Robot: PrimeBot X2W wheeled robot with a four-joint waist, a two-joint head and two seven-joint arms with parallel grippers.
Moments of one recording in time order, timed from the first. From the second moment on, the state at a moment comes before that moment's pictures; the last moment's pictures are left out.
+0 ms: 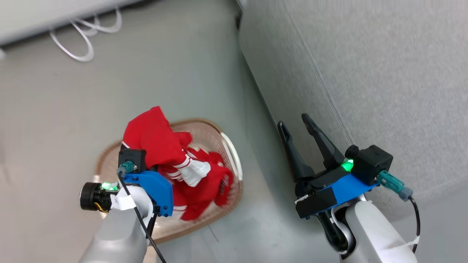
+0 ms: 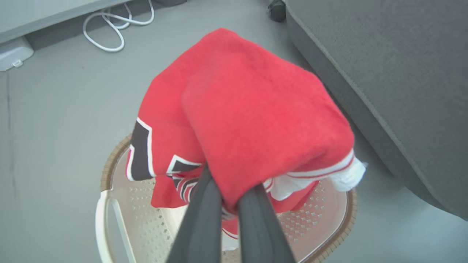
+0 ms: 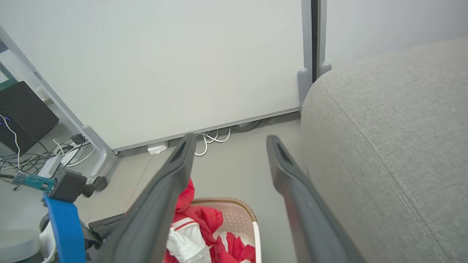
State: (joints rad) left arm -0.67 0.05 -0.31 1.22 -0.26 -0.07 -0.21; right arm -0.38 -0.05 0.34 0.28 0.39 0.13 -0.26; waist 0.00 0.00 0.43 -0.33
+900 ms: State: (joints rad) left arm -0.68 0.05 -0.78 0.78 -0.67 -0.06 -0.20; right arm -0.16 -0.05 0.23 0.36 0.28 0.13 -0.18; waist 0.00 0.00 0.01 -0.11
